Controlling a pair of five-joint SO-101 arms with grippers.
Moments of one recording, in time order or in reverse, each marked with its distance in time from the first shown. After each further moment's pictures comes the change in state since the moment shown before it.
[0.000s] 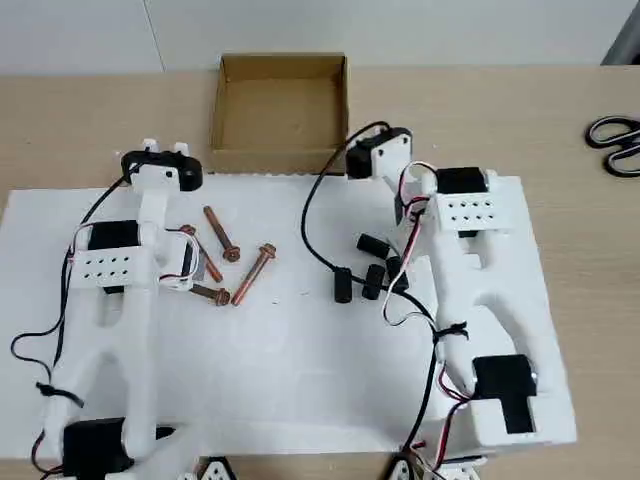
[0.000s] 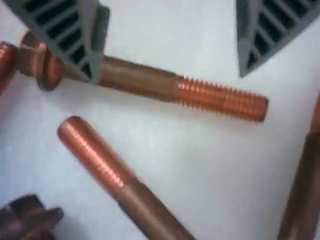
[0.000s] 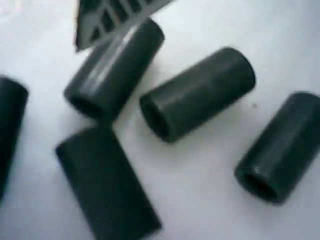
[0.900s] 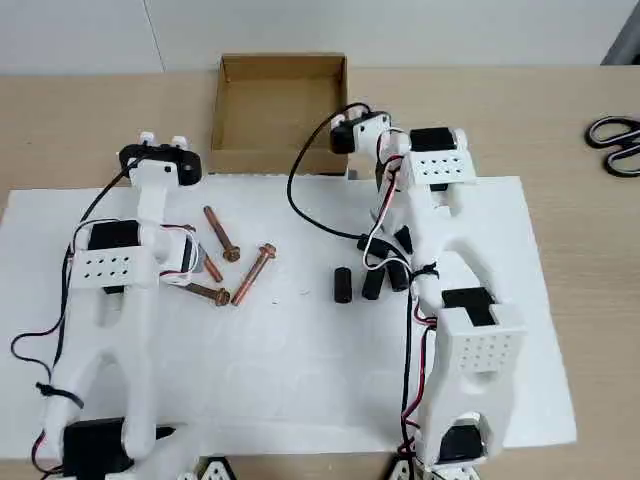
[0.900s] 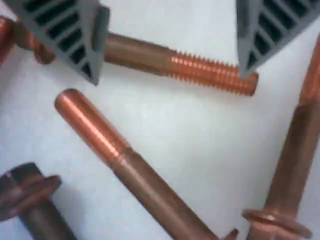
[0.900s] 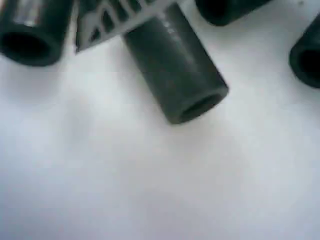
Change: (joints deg) left arm 0.0 0.0 0.0 -3.0 0.0; right arm -1.3 29.0 -31.6 9.8 -1.1
